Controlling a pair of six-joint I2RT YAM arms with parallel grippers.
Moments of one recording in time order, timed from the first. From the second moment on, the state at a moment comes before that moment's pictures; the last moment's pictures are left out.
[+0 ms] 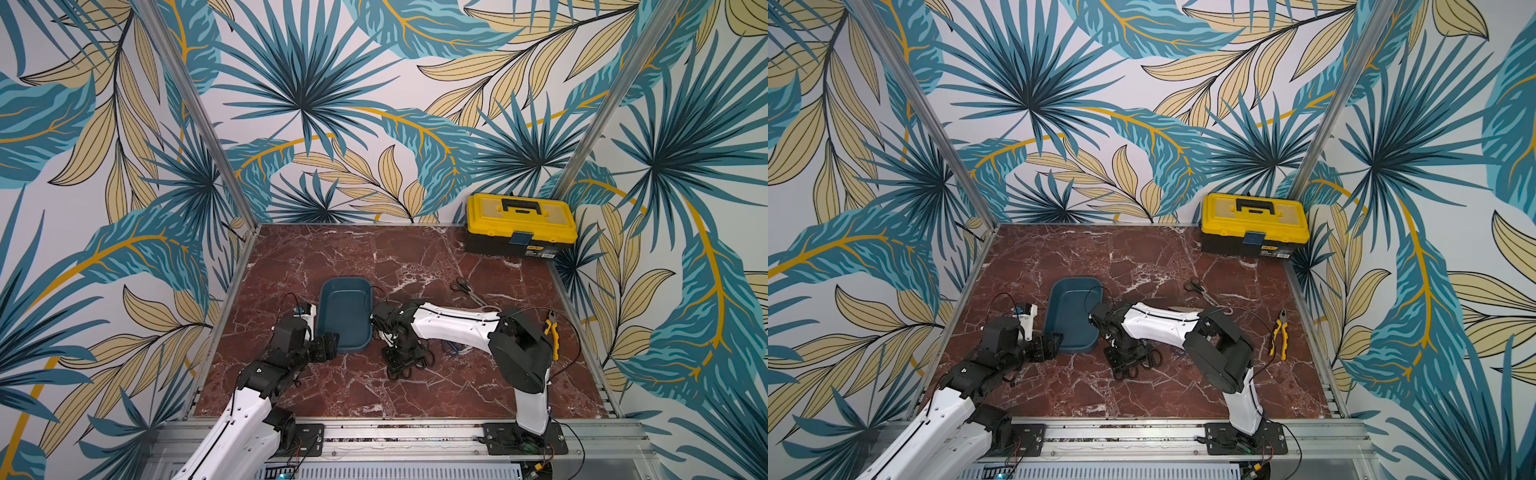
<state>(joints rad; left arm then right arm) -0.29 0.66 0.41 -0.47 0.11 -0.39 0.96 2.01 1.42 -1.01 -0.16 0.47</state>
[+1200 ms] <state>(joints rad) -0.29 0.66 0.40 -0.43 0.13 -0.38 0.90 1.98 1.52 -1.11 -0.01 0.44</state>
